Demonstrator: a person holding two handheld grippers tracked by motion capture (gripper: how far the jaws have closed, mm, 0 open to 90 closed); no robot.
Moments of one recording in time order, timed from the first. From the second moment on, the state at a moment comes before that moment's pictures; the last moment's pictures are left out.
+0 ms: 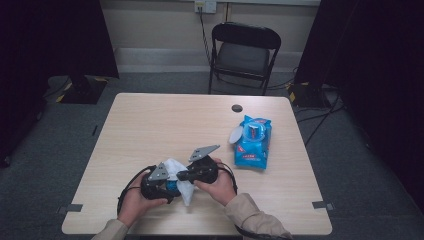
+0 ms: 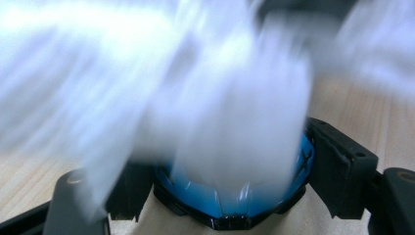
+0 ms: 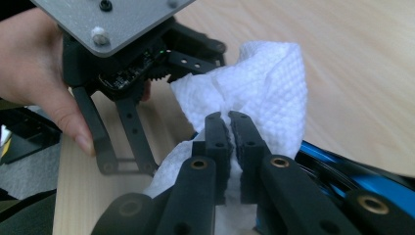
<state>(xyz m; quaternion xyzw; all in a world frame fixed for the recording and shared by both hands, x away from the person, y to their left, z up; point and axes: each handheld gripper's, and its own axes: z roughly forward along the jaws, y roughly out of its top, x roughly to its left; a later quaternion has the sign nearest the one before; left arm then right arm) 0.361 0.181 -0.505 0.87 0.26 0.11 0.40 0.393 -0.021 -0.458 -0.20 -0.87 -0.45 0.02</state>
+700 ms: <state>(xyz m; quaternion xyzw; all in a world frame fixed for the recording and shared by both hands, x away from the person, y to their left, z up) 0.361 0.181 -0.505 0.87 0.26 0.11 0.40 0.399 0.010 -0.483 -0.21 -0.88 -0.43 0.01</state>
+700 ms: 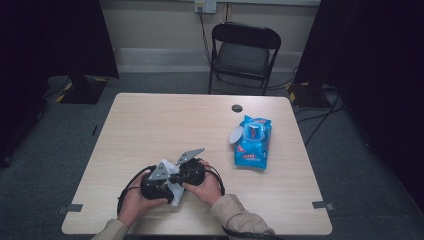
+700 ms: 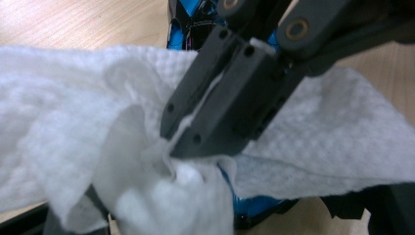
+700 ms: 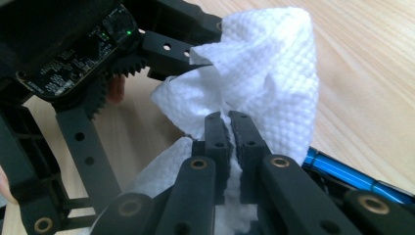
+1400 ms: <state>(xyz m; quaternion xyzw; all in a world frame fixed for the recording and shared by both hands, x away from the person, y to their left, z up) 0.361 0.181 -0.505 0.87 0.26 0.11 0.40 0.405 -0.008 -0.477 -0.22 -0.88 -0.43 0.00</state>
